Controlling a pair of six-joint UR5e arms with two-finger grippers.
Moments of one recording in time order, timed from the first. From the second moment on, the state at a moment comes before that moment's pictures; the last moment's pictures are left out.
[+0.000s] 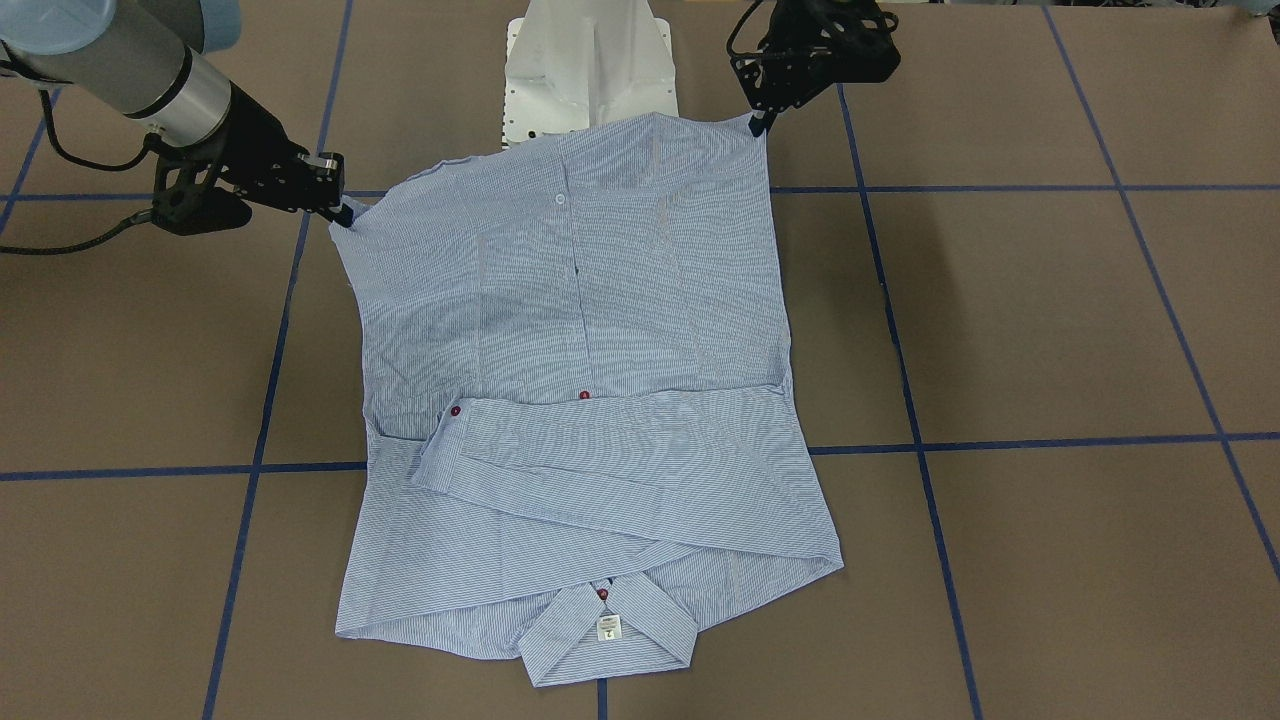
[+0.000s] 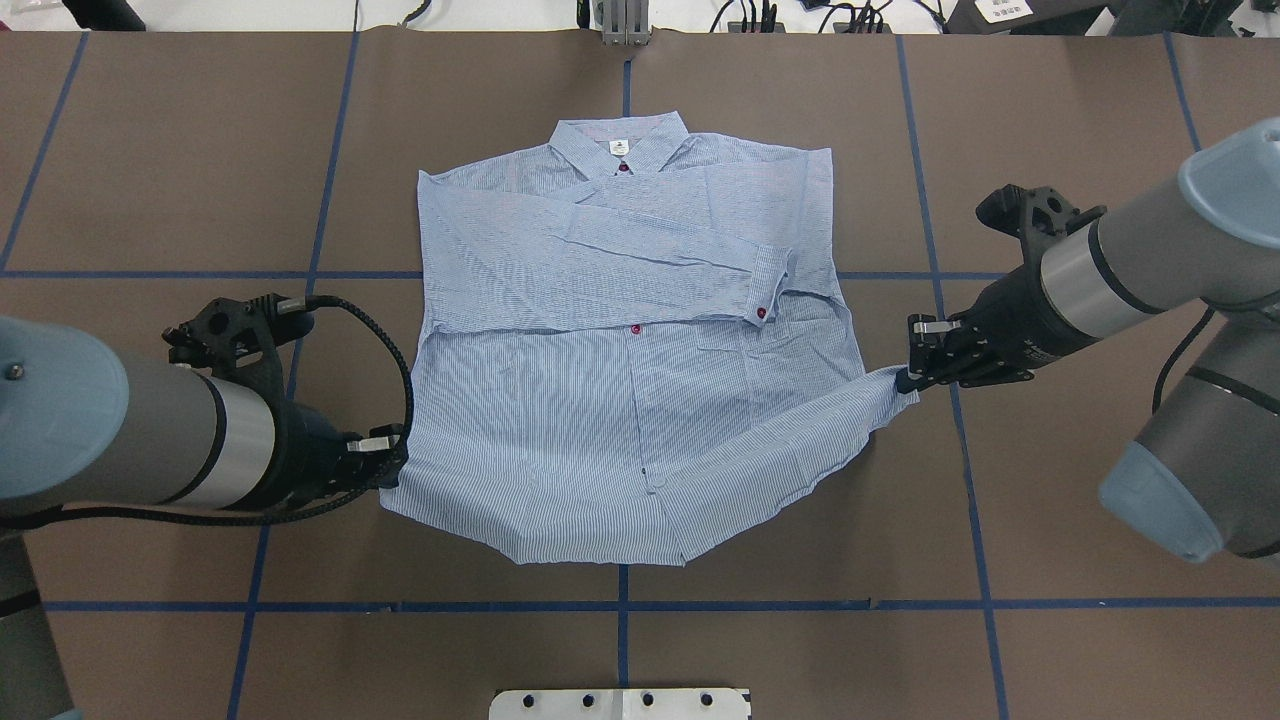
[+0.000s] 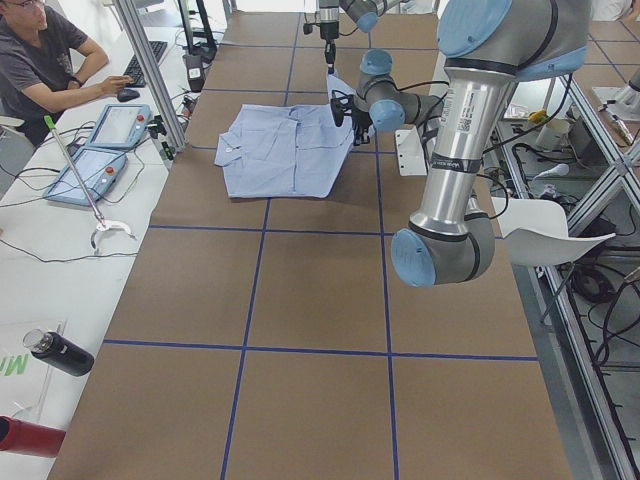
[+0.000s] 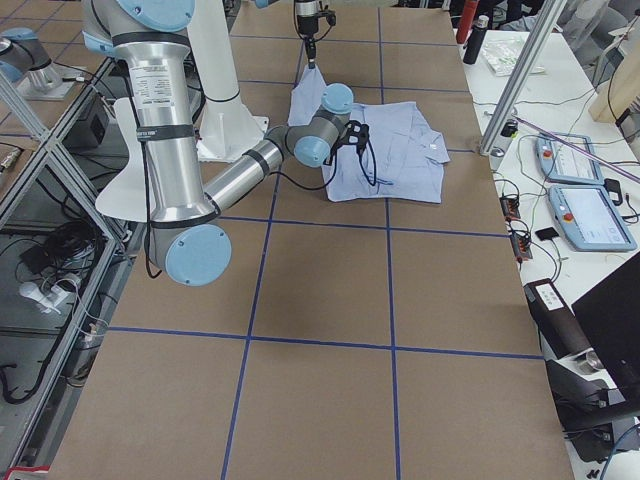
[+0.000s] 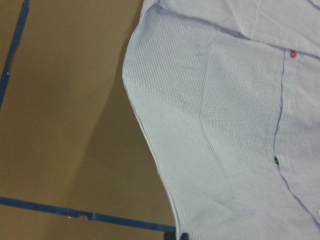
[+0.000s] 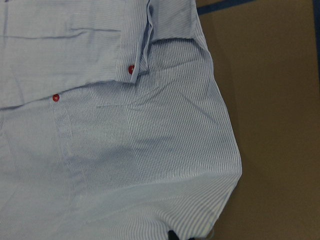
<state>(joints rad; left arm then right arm) -0.49 -1.86 -2.30 -1.54 -1.86 -1.53 0.82 -1.39 2.01 -1.24 2.32 1.28</state>
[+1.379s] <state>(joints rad) -0.81 -2.05 -1.75 -1.90 -1.95 -1.30 1.00 -0.95 1.51 -1.24 2.30 1.26</state>
